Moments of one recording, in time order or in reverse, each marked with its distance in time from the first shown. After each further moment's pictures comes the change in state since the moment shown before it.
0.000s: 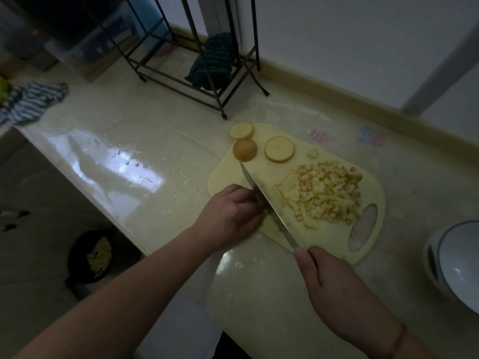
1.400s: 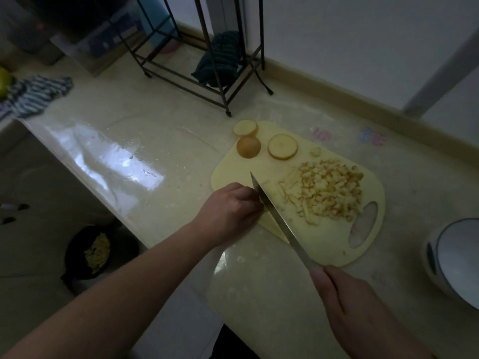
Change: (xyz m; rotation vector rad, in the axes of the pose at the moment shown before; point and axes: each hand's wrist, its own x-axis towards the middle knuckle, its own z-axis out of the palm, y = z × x) left_hand -0.006 -0.005 -0.002 0.031 -0.019 0.042; right_hand -0.031 0.018 -0.001 -0.002 0.013 0.030
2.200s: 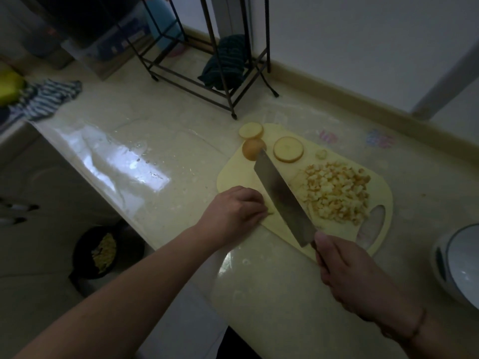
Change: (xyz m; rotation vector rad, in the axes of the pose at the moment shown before) left_hand -0.001 0.002 -0.006 -0.090 0.007 -0.066; right_hand 0.045 -0.016 -0.014 0.208 -0.100 0.052
